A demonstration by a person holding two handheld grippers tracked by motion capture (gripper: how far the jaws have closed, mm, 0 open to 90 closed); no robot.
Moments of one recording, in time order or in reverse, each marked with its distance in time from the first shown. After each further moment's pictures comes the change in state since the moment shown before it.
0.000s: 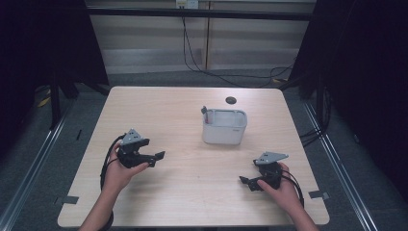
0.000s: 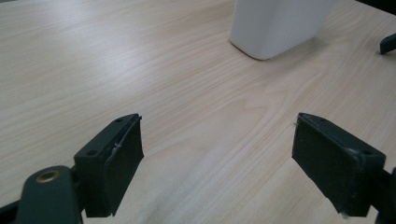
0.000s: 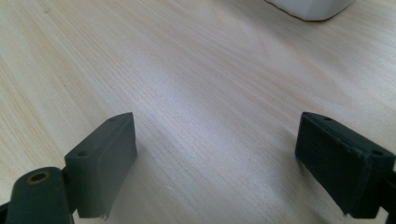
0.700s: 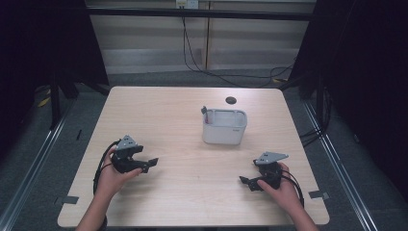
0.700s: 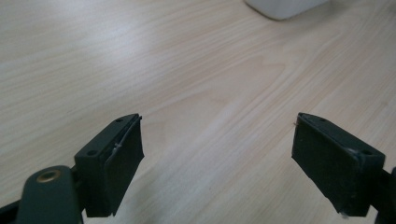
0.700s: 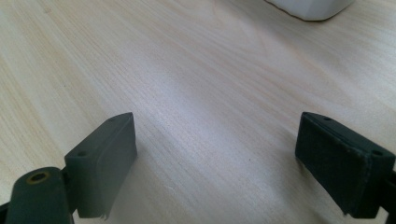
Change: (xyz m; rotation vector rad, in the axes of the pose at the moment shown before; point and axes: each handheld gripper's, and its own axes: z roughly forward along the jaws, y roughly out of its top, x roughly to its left) left arm 0.013 -0.026 -0.006 0.082 0.012 -0.004; right arm 0.000 0.000 0.000 0.000 0.000 -0.001
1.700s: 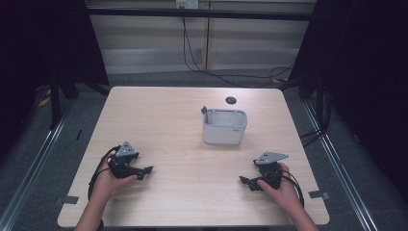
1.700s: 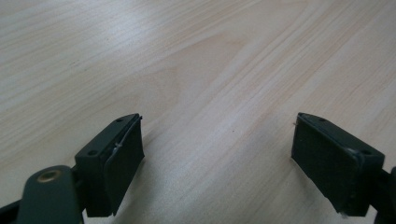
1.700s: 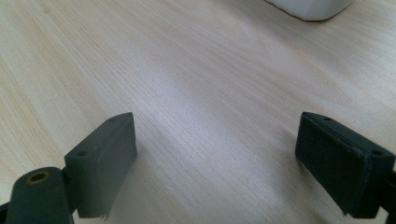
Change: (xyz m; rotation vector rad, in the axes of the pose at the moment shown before) left arm 0.007 -0.021 0.001 0.095 0.016 0.072; right arm 0.000 0.000 0.000 0.000 0.000 0.000
